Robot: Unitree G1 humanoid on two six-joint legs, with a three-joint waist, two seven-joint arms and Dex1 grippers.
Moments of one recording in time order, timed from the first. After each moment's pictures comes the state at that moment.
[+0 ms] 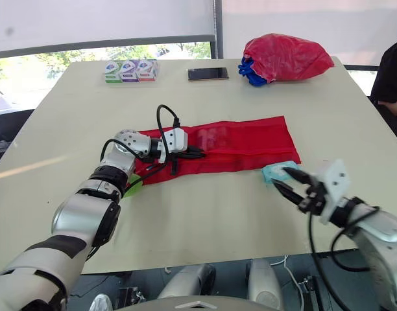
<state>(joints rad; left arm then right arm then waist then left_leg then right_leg) -0.98 0.44 -0.17 1.17 0.08 -0.58 -1.27 0.22 -0.59 -0.43 -0.70 0.52 0.54 0.76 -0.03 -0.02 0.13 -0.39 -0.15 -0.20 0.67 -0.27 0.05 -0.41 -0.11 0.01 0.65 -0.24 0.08</state>
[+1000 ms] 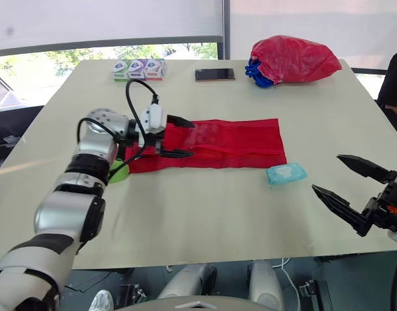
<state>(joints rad) -0.98 0.44 -0.10 0.92 -0.04 -0.35 -1.42 0.37 -0.73 -0.74 -0.69 0.92 0.48 0.88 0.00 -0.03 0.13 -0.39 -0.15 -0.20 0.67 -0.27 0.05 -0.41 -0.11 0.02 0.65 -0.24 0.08</state>
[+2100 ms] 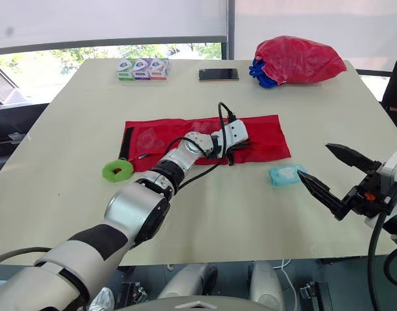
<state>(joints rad) -1.14 0.03 -0.23 1.29 0.25 -0.31 -0.67 0.32 -0.70 -0.62 -0.73 0.88 0.44 0.72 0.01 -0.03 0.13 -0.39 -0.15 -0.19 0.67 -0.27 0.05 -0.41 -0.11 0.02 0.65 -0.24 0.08</state>
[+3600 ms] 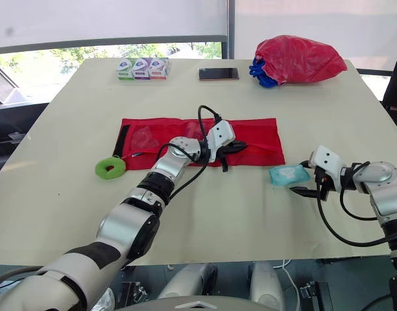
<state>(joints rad) -0.93 0.09 -0.17 0.92 0.11 -0.16 -0.89 -0.37 -0.88 0.11 0.29 0.19 0.14 1.18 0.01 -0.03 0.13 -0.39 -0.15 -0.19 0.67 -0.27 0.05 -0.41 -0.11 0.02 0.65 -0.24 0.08</state>
